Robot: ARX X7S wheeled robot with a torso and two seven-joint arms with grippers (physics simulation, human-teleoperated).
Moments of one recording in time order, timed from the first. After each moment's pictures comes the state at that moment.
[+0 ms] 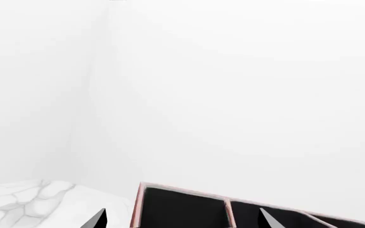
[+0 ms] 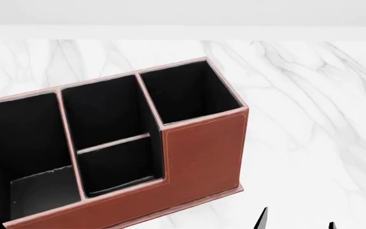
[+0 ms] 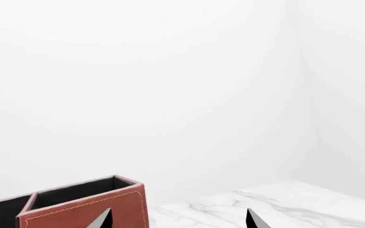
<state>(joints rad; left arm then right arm) 0.09 -0.27 0.19 0.03 -0.25 0.64 -0.42 -0.08 0.24 -0.23 0.01 0.19 -0.62 0.40</state>
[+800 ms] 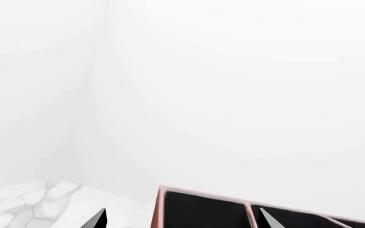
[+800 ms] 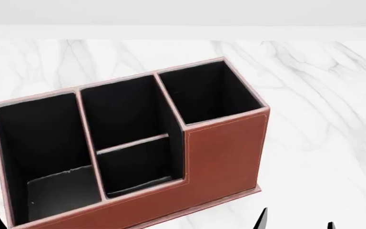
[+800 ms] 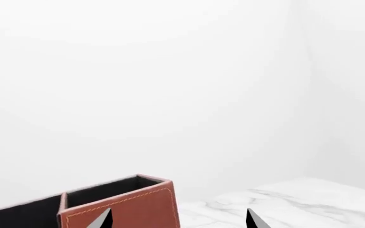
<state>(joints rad) 0.08 -0.28 0.20 0.03 -0.25 0.64 -0.43 -0.08 0.26 -0.26 0.01 0.24 -0.65 0.38</state>
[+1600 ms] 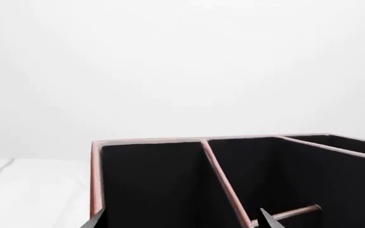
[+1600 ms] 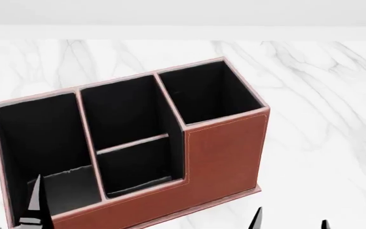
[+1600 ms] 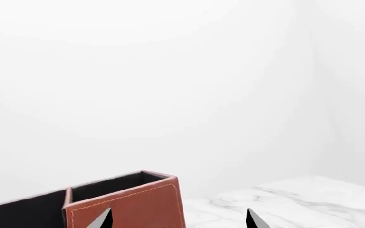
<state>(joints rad) -0.16 -0.38 0.30 -0.19 -0.42 0.42 -0.15 -0.06 0.26 -0.28 0.04 0.24 -0.65 0.38</state>
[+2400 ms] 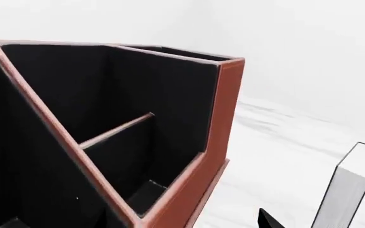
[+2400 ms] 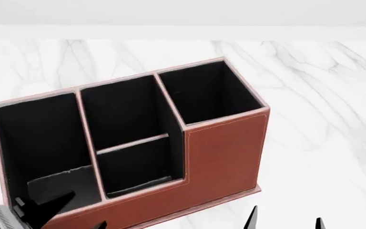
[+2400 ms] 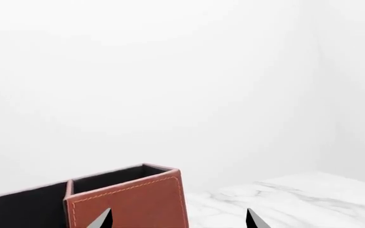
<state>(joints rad) -0.35 -0.51 0.49 -0.34 -0.72 0.14 0.51 -0.04 0.26 -0.29 0.06 0.24 -0.64 0.38</state>
